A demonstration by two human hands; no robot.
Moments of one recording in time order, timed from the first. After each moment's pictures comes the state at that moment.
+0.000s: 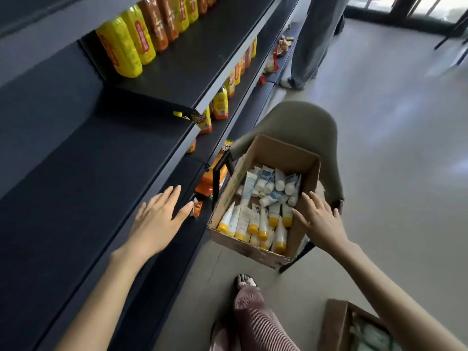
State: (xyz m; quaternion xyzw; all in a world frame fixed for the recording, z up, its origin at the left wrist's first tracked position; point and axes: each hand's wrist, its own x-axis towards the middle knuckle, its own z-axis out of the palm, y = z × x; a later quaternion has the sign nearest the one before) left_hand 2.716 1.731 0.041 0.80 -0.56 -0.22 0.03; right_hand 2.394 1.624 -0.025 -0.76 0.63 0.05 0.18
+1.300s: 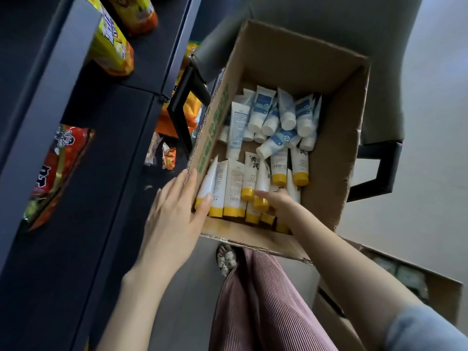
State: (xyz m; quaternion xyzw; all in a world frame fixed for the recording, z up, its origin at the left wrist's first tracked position) left_hand 2.665 1.629 -0.154 0.76 -0.56 -0.34 0.05; right_hand 2.471 1.554 -0.305 -0.16 0.75 -0.05 0.64
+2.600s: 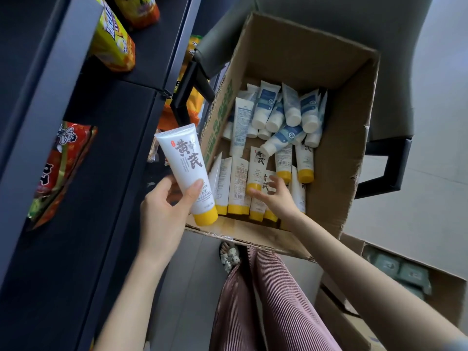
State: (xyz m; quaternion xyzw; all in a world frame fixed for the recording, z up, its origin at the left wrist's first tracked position) left_hand 2.676 1.625 -0.160 0.75 -0.32 -0.44 0.36; right_hand 2.478 1.570 -0.277 -0.36 0.69 -0.11 0.62
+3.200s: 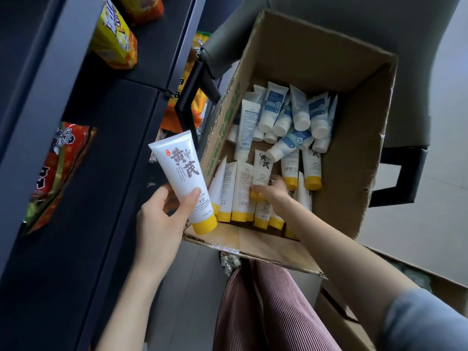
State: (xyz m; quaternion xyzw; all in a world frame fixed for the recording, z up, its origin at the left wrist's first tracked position) left_hand 2.690 1.624 -0.174 0.75 -0.29 -0.46 0.38; right_hand 2.505 1.533 -0.331 -0.25 0.76 -0.09 0.60
